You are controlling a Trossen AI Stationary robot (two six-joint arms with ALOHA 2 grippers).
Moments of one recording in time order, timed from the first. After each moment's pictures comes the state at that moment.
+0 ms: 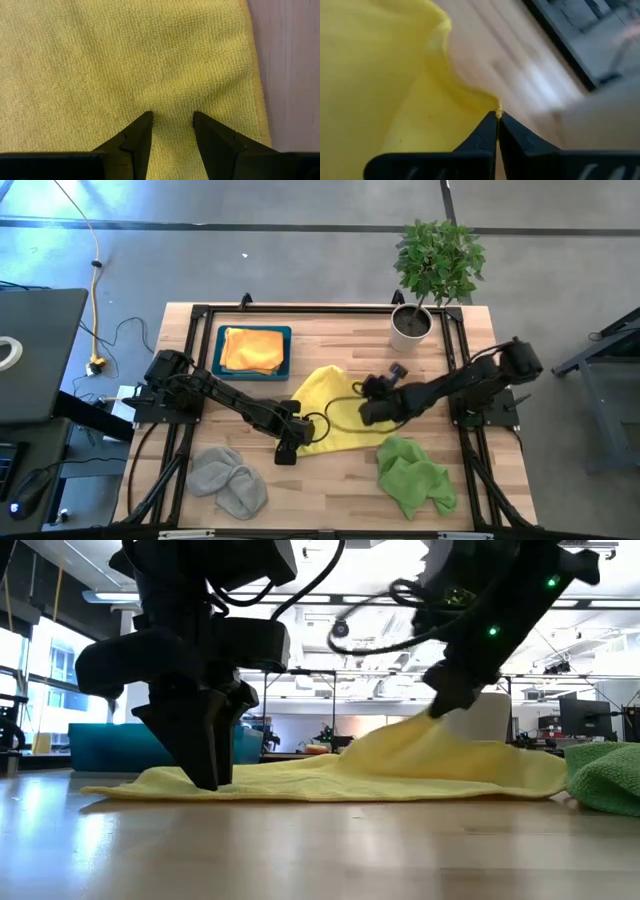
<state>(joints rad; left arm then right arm) -0.18 1.89 1.09 -0.52 -0.09 -0.23 0.22 1.60 0.88 -0.58 0.84 0.61</state>
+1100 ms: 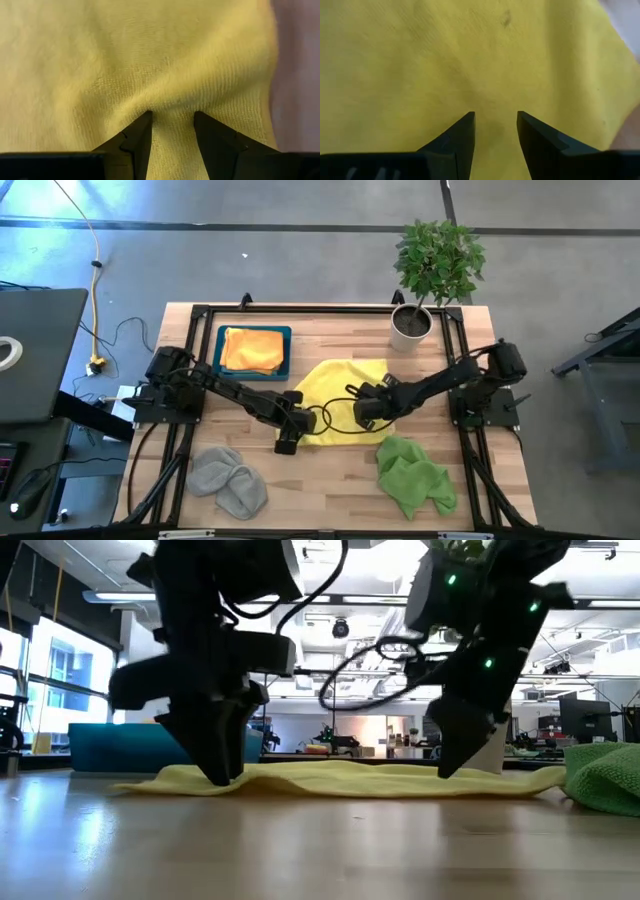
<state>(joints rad) -0.10 1.87 1.09 -0.56 -0.15 -0.09 0.17 1.72 0.88 -0.51 0.45 0.67</state>
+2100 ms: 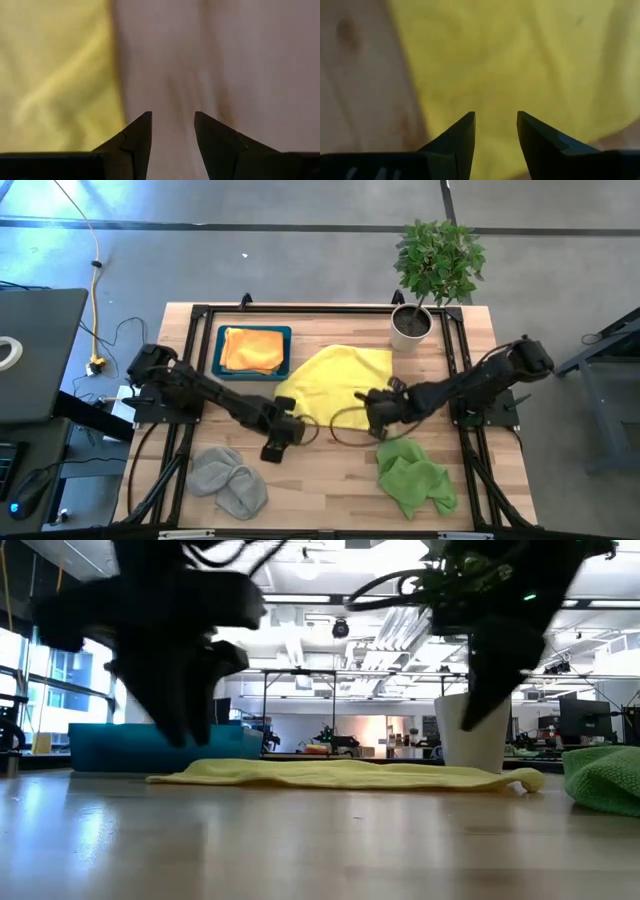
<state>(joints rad) -0.20 1.74 1.08 -0.66 -0.13 -0.09 0.28 1.51 0.88 -0.62 0.37 0.61</state>
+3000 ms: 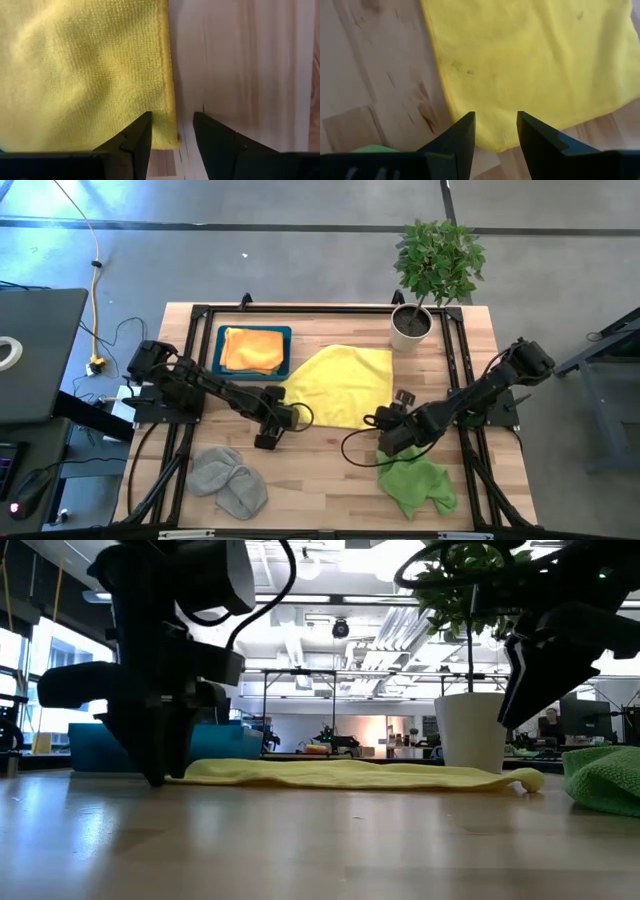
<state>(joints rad) -0.10 1.74 0.92 -0.63 -0.14 -0.07 0.48 1.52 0.88 -0.71 0.50 0.74</state>
